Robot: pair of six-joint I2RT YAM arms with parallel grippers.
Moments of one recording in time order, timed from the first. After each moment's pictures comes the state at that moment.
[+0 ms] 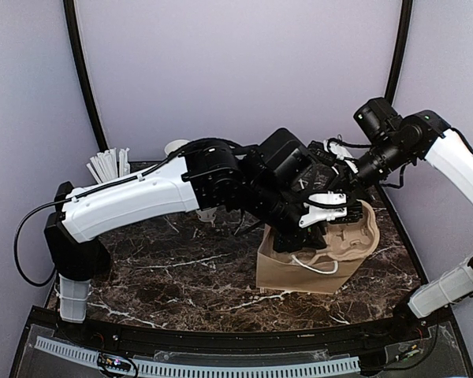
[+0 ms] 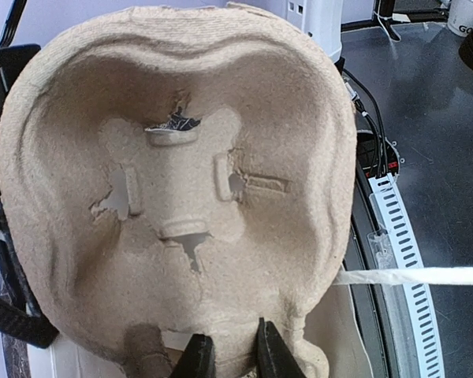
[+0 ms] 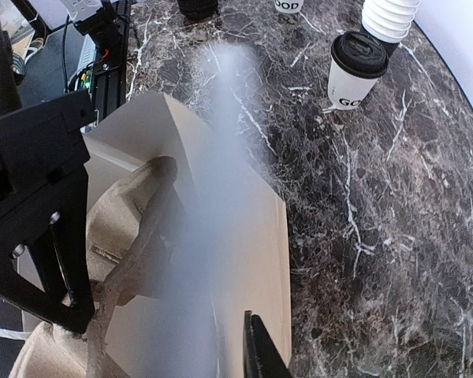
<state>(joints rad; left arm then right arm) -1.29 2.08 2.25 -0.93 0.19 0.48 0.56 1.35 1.57 -1.29 -0.59 -0.66</state>
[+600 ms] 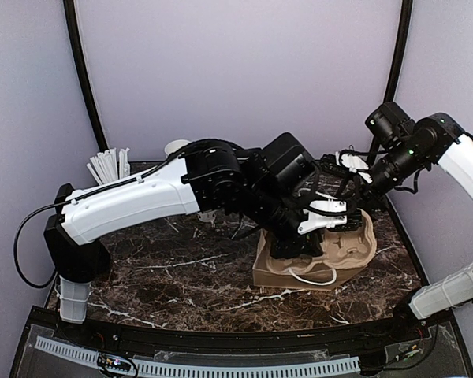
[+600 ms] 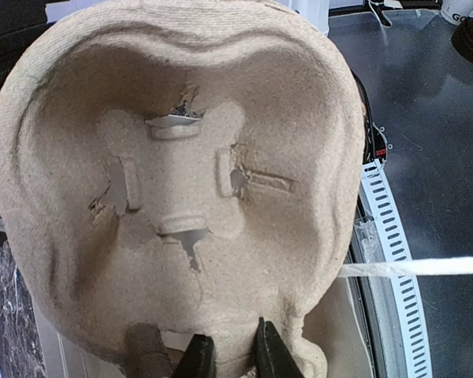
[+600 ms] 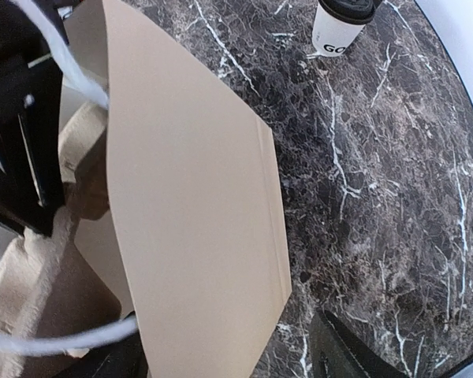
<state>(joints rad) -1.30 2.09 2.28 -1.00 0.16 0.45 0.54 1.28 1.55 -1.40 -0.45 -0.72</state>
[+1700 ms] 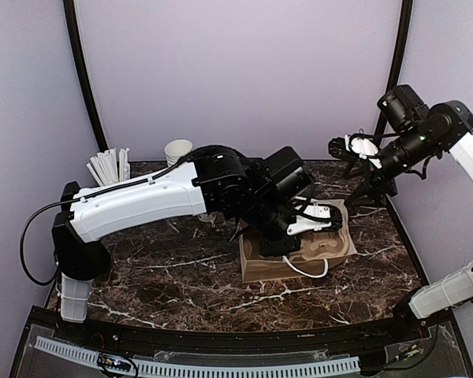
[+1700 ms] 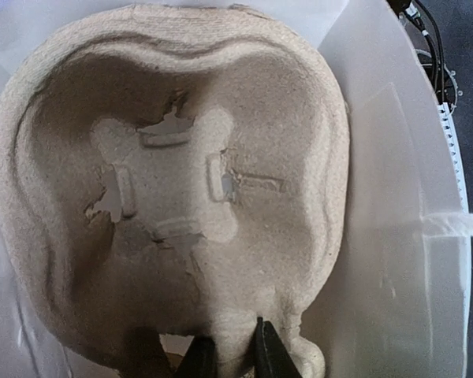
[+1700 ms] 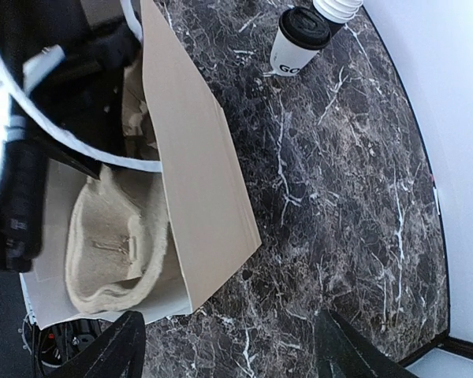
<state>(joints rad) -1.27 2.10 2.22 -1.08 -0.03 0.41 0.51 1.29 1.69 -1.44 -0.36 -0.84</state>
